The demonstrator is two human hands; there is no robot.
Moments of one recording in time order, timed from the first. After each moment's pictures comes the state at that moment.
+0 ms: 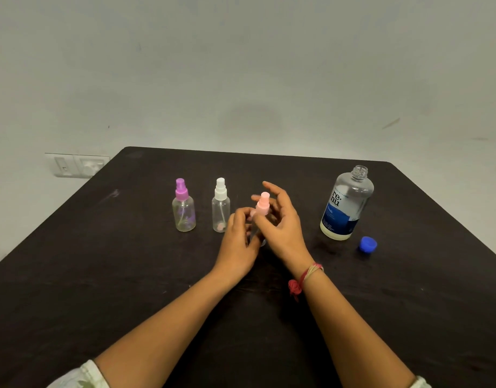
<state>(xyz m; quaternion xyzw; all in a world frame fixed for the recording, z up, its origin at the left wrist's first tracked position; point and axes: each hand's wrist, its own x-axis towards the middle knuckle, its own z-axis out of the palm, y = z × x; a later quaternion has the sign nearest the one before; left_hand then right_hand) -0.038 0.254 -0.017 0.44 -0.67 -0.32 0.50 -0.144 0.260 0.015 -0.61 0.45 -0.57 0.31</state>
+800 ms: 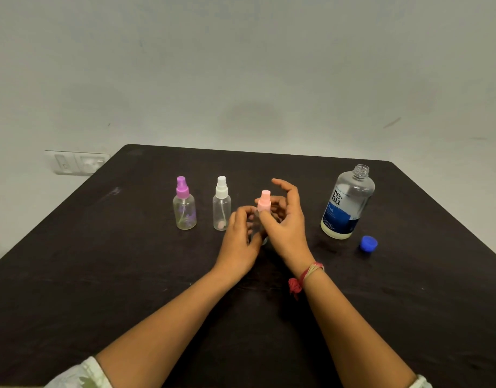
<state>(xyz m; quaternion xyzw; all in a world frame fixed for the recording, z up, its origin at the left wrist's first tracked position) -0.039 0.251 -0.019 0.42 -0.67 -0.34 0.51 -0.144 0.261 0.019 -0.59 0.46 -0.60 0.28</state>
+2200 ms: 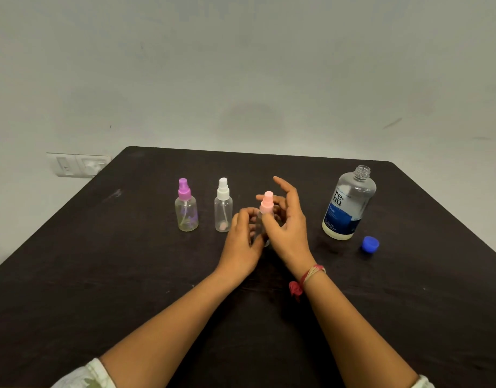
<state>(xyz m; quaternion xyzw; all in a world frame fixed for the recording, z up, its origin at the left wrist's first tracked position) -0.039 0.254 -0.018 0.42 -0.66 -0.35 0.51 -0.142 0.264 0.018 -0.61 0.46 -0.60 0.26</state>
